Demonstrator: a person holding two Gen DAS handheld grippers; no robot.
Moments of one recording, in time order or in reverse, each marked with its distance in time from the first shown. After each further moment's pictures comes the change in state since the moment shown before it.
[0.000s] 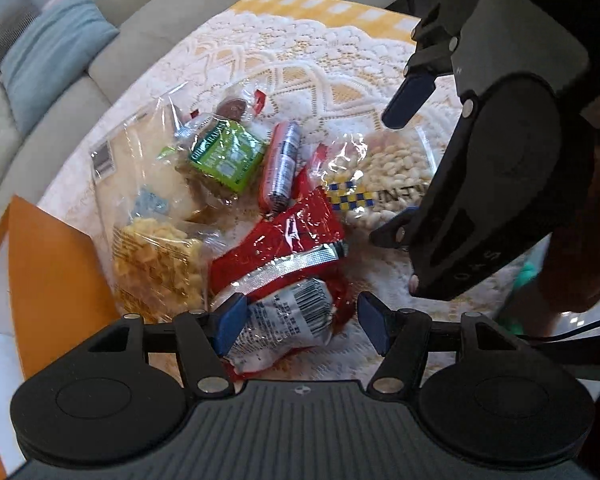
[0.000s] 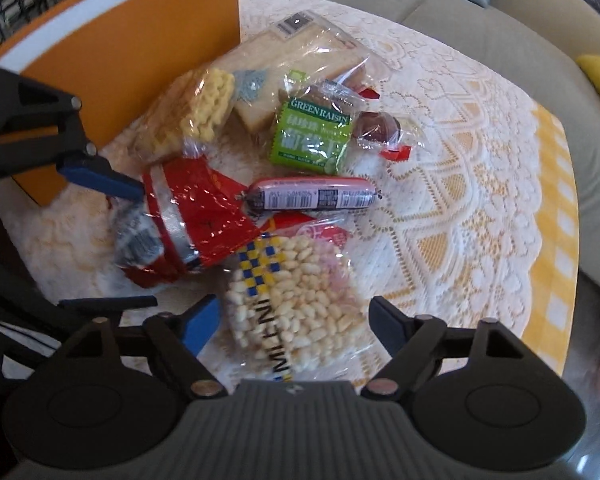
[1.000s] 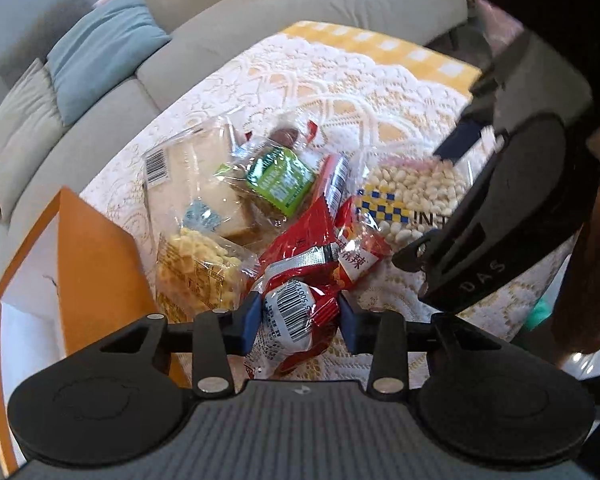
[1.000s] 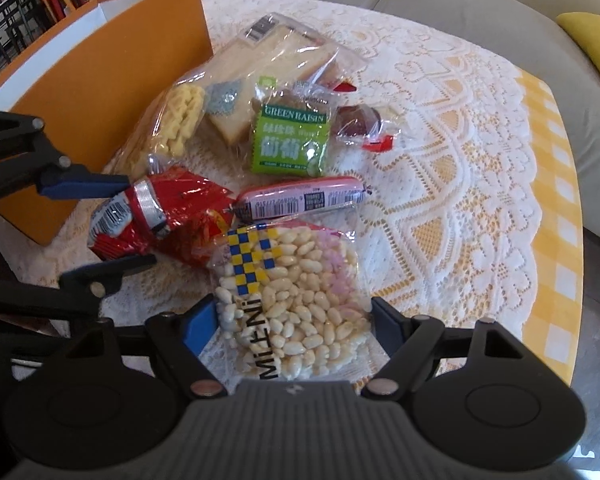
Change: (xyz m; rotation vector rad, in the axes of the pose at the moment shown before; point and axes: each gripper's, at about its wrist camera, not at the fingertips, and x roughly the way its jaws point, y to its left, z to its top) left arm -0.032 0.020 0.004 -0.145 -0.071 0.059; right arm -0.008 -0.008 -0.001 0.161 -0.011 0.037
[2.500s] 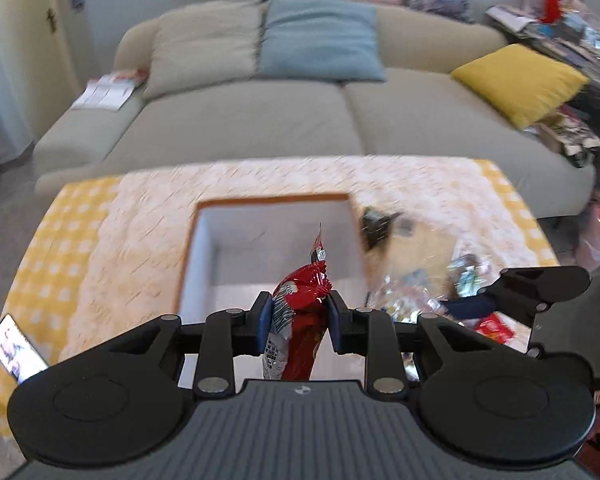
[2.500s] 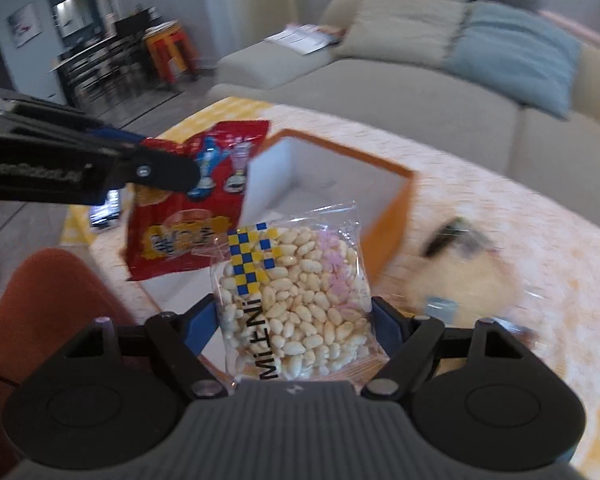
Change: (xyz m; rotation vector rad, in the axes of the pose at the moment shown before) left arm -0.129 0.227 -0.048 -0.631 -0.053 0.079; right arm -0.074 0.165 0.124 -0.172 -0.204 0.288
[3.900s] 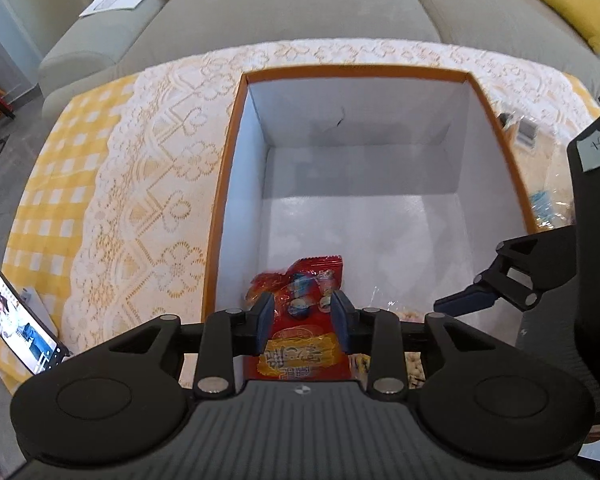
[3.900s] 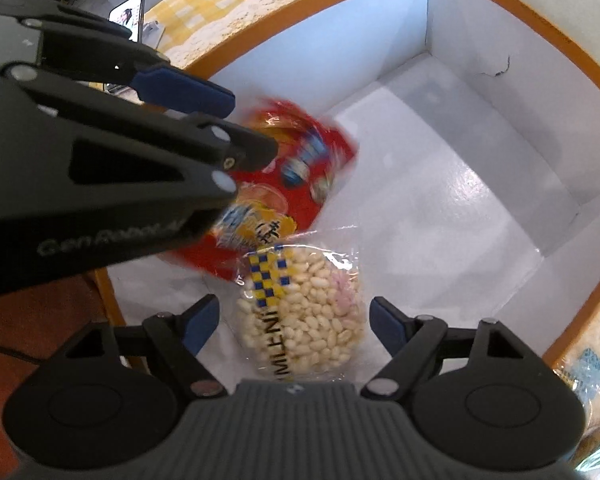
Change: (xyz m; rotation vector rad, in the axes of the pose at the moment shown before) left arm 0.111 0.052 -0.022 0.003 0.285 0.099; right arm 0.180 0.018 0.037 -0.166 0.461 0.150
